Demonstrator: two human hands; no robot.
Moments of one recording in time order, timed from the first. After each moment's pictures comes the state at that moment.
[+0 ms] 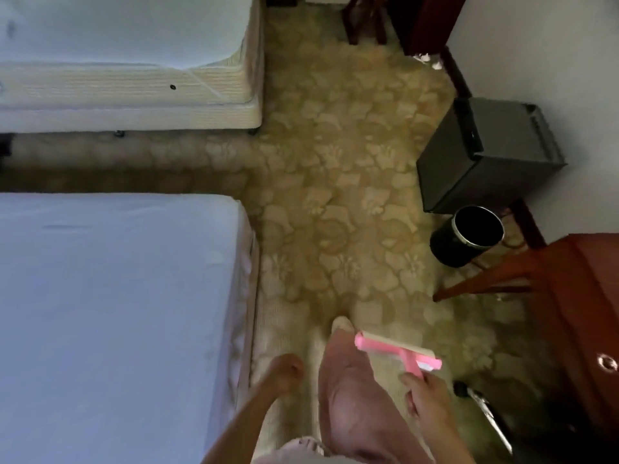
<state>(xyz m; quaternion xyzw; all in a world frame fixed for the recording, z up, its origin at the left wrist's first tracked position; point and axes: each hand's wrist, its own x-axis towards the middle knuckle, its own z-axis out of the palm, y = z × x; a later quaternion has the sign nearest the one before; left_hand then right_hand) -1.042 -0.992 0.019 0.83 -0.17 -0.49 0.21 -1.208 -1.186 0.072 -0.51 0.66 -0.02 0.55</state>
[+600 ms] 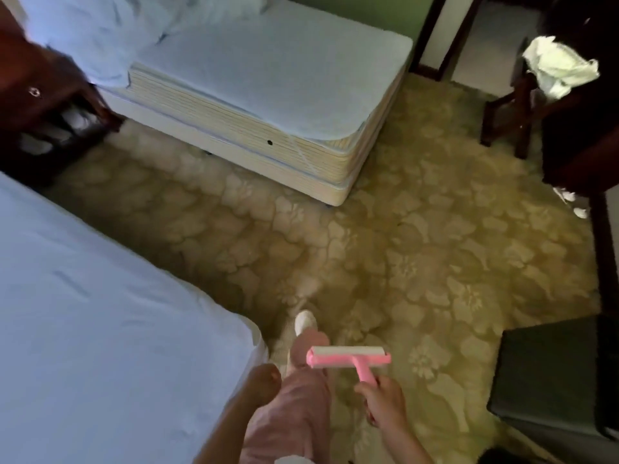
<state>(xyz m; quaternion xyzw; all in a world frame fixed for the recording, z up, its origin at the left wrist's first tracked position) -0.596 -1.150 0.028 0.86 0.06 -0.41 0.30 -0.641 -1.368 0.084 -0.71 0.44 0.17 0.51</state>
